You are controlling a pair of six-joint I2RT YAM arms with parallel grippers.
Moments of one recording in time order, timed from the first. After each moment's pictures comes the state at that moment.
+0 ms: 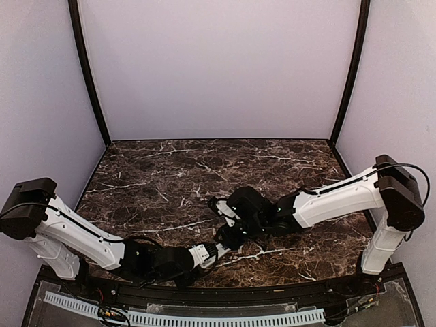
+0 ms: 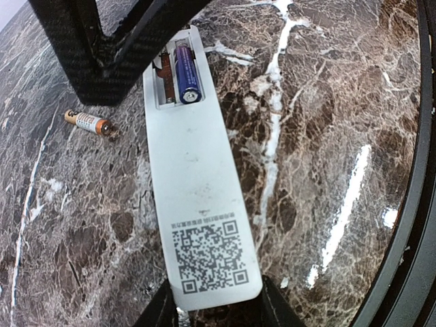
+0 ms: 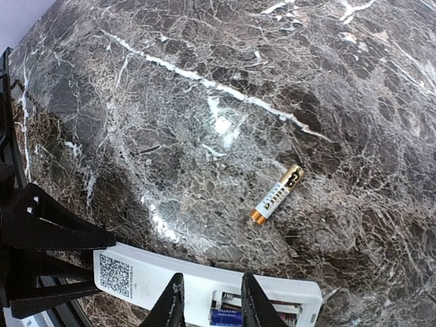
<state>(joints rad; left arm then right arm) -1.43 1.57 0.58 0.09 -0.40 -0.18 1.15 1.75 0.99 -0.10 -0.03 0.33</state>
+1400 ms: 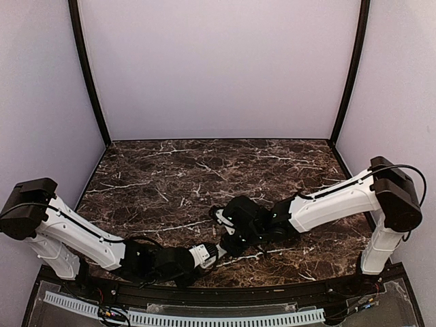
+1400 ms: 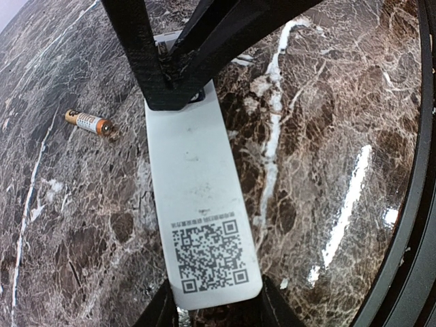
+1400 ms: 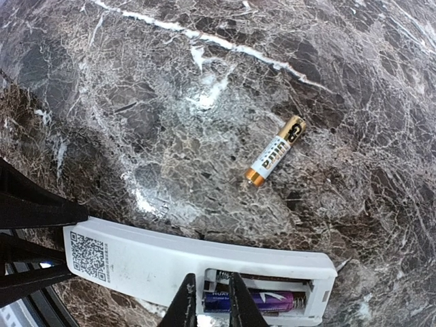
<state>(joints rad) -1.43 1.58 0.58 0.09 -0.41 -0.18 1.20 1.76 0.99 -0.19 0.05 0.36</state>
